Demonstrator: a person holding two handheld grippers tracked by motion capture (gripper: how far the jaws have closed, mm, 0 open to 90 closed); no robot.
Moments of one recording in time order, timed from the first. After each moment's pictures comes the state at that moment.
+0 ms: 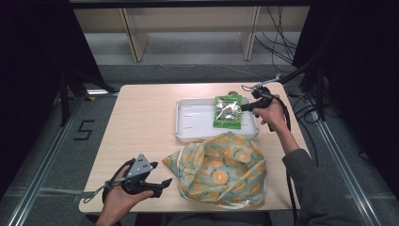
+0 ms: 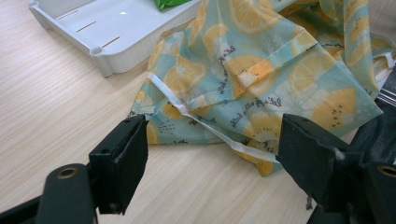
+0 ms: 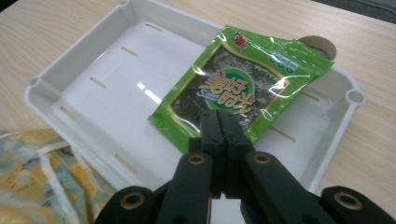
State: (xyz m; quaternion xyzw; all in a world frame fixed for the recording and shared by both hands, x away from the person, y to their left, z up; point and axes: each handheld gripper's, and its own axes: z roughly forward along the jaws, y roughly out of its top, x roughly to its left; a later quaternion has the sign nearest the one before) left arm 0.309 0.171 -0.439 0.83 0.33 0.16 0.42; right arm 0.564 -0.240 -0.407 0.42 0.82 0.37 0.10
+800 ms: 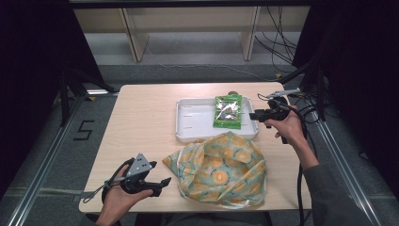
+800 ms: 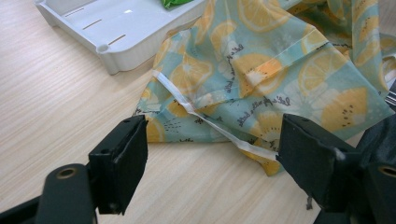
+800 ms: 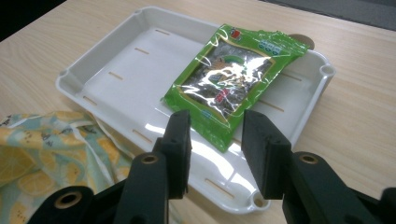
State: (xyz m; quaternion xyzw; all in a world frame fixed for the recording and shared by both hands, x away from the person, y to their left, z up) left arm 0.310 0.173 -0.440 0.83 0.34 0.16 0.42; right arm 0.508 -0.276 -0.398 0.43 0.80 0.40 0.12
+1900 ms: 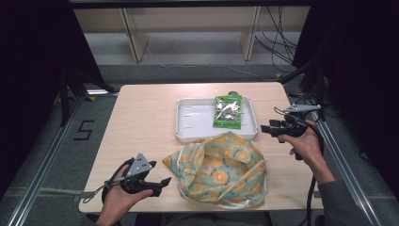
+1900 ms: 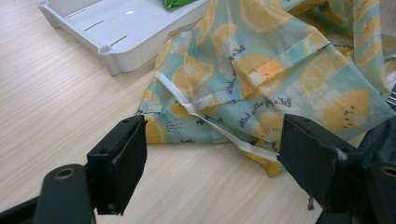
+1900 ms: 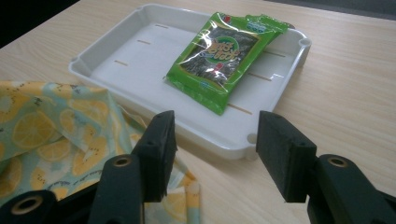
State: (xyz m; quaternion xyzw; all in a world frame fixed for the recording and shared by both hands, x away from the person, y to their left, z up) left arm 0.311 0.174 -0.439 0.83 0.34 0.17 0.42; right arm 0.450 -0.307 -0.403 0.45 0.77 0.43 0.13
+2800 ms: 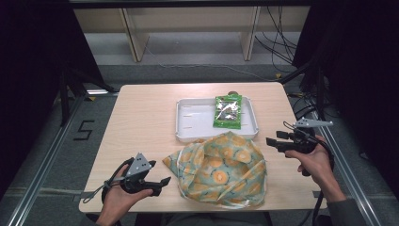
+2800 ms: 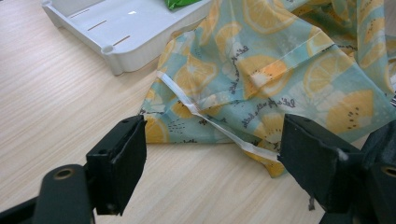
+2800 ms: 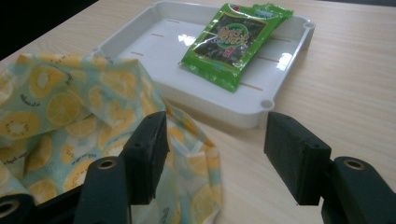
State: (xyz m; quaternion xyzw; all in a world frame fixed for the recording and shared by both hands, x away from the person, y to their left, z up) left arm 0.311 0.174 -0.440 0.82 0.34 0.17 0.42; right arm 0.402 -0.320 -0.411 0.45 0.77 0.44 0.13
